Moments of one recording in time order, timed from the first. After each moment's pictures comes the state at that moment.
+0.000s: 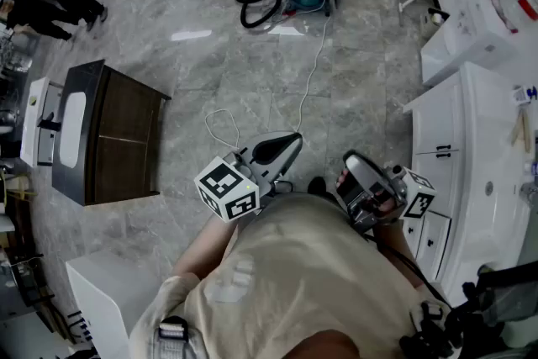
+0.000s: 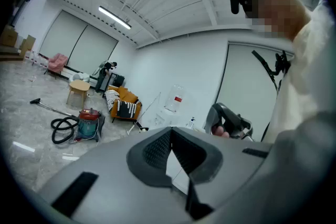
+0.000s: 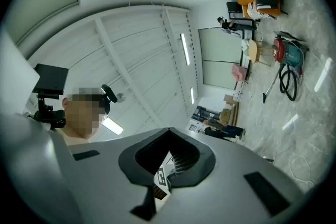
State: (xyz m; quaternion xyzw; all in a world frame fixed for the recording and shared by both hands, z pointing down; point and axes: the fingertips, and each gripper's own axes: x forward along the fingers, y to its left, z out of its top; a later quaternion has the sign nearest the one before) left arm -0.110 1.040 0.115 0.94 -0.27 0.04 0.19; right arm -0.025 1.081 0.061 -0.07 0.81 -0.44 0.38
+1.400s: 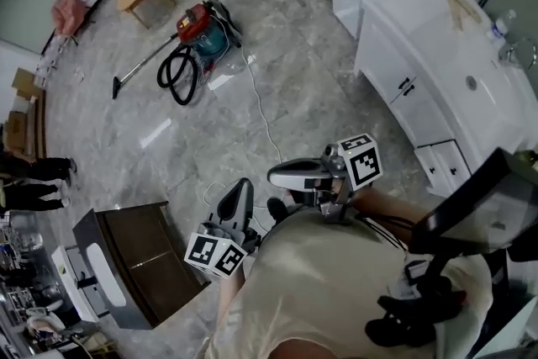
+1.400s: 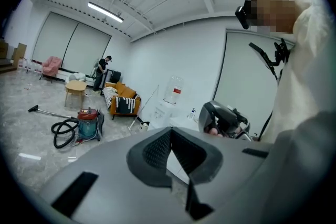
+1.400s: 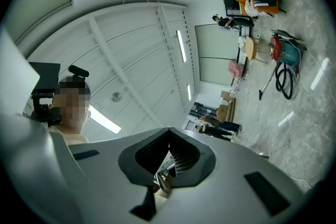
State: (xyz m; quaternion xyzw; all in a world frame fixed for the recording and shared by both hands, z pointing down) left arm -0.072 1.034 0.133 0.94 -0.28 0.09 0.18; right arm -0.014 1.061 0.092 -0.05 0.81 -0.47 0.34
